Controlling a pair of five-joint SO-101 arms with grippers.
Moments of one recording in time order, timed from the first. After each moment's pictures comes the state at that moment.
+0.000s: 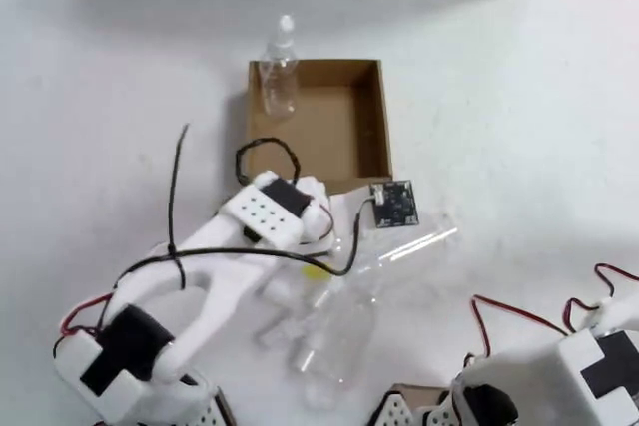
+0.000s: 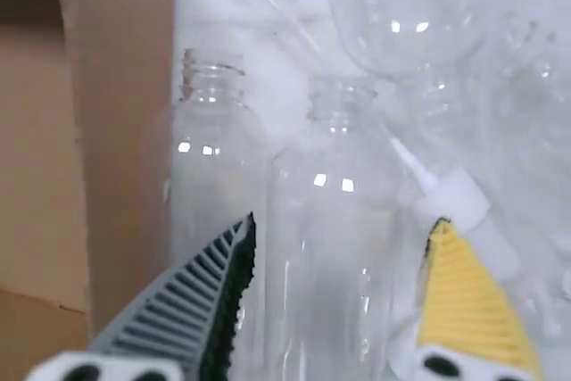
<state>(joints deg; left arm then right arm) 31.4 -3.0 33.9 53.0 -43.2 63.7 7.4 19.3 11.2 37.2</state>
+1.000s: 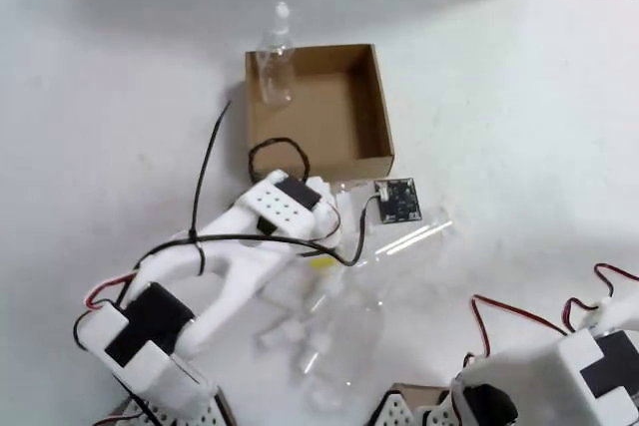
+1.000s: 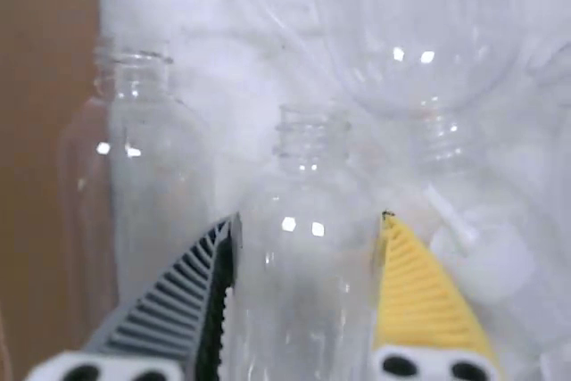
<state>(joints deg) 31.3 4.9 31.0 49.8 -41.7 63.7 7.4 19.3 11.2 35.4</state>
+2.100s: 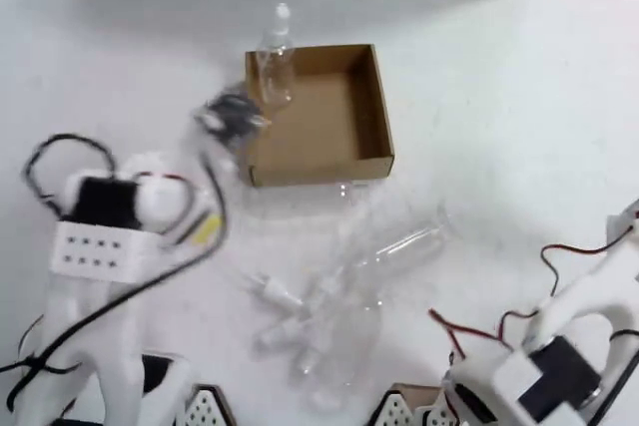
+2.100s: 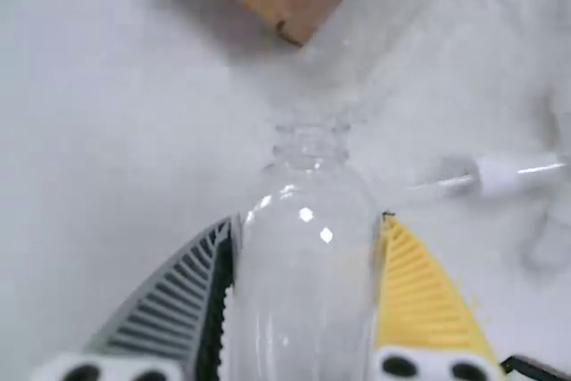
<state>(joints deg) 1.4 -36.7 29.2 84.8 -33.0 49.6 -7.5 19.3 57.8 46.2</state>
